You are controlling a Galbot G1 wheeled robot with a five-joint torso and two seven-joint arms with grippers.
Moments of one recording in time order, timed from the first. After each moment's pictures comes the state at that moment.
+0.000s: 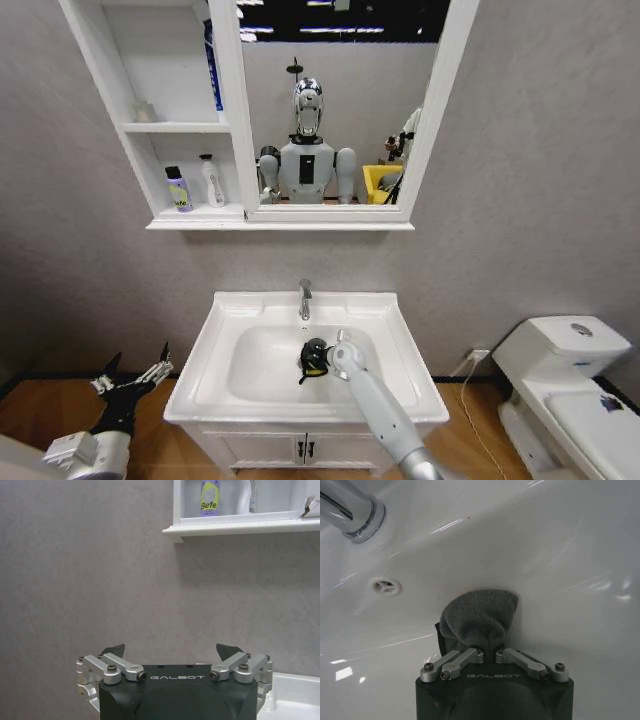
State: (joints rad) left arm 1.66 -1.50 -0.96 -2.29 -0.33 0.13 0.03; right arm -0.70 1.46 0.15 1.18 1.05 -0.66 0.49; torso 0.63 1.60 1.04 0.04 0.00
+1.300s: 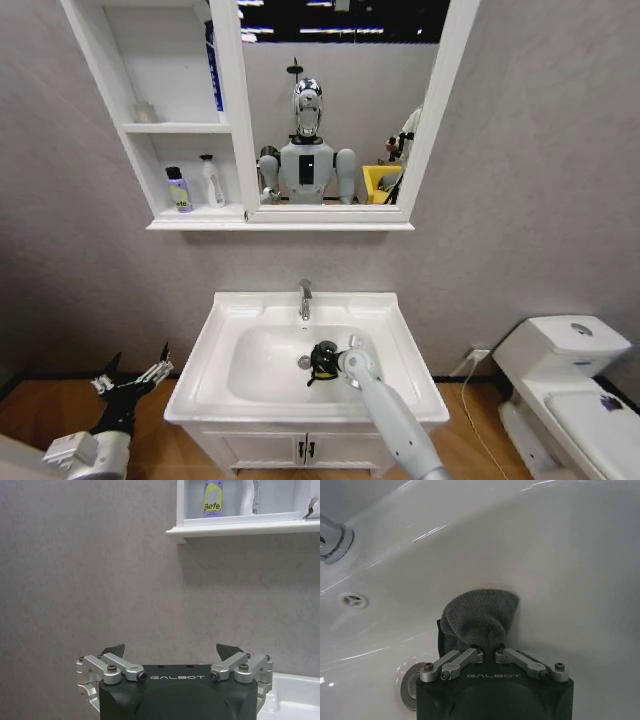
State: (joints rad) left arm 1.66 -1.50 -0.96 -2.29 -0.33 0.13 0.03; right arm -0.81 1.39 0.23 1.32 1.03 -0.65 0.49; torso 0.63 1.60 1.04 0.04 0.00
